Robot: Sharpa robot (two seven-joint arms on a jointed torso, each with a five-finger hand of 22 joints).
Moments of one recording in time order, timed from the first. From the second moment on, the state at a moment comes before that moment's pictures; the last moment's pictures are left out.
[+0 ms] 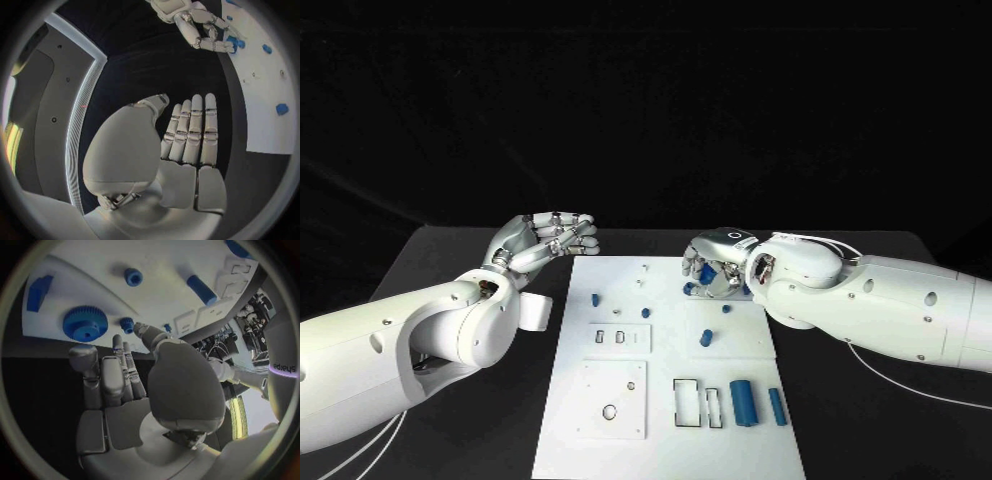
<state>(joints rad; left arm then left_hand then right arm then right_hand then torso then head) 1.20 -0.93 -0.02 1.65 -0.06 -0.41 0.49 1.45 -0.19 0.43 0.23 0.22 0.91 0.21 0.27 0.18 1.10 0.15 0.12 0.06 1.06 0.10 0.33 0.25 0.17 0.93 0.21 0.42 0.16 1.34 -0.73 -0.16 1.45 -1.60 -0.22 -0.13 1.30 -0.29 0.45 0.07 0.26 1.02 0.16 0.22 0.23 1.24 0.09 0.07 0.10 1.46 0.00 1.24 1.04 0.13 1.26 0.11 1.13 0.91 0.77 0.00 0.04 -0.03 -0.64</state>
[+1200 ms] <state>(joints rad) 1.20 -0.93 -0.01 1.64 -0.06 -0.41 0.48 1.45 -0.19 0.44 0.22 0.22 0.90 0.22 0.26 0.18 1.10 0.15 0.11 0.06 1.05 0.10 0.32 0.26 0.17 0.93 0.21 0.42 0.16 1.33 -0.71 -0.16 1.43 -1.61 -0.26 -0.13 1.34 -0.24 0.56 0.08 0.22 1.11 0.11 0.28 0.30 1.34 0.04 0.08 0.13 1.46 -0.03 1.34 1.11 0.12 1.30 0.08 1.25 1.07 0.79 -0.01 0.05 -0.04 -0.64</state>
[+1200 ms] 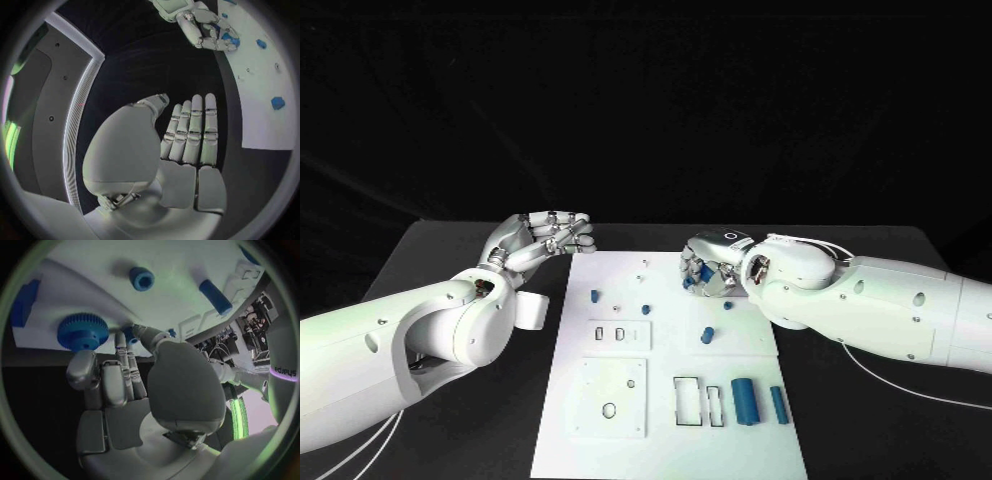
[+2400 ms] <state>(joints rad) 1.20 -0.92 -0.01 1.63 -0.06 -0.40 0.46 1.45 -0.19 0.45 0.22 0.22 0.90 0.22 0.26 0.18 1.10 0.15 0.10 0.06 1.05 0.10 0.32 0.26 0.17 0.92 0.21 0.42 0.16 1.34 -0.56 -0.16 1.33 -1.59 -0.47 -0.24 1.33 -0.24 0.59 0.07 0.20 1.10 0.10 0.33 0.30 1.35 0.05 0.09 0.17 1.47 -0.04 1.35 1.11 0.12 1.29 0.07 1.26 1.10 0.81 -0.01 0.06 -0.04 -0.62</state>
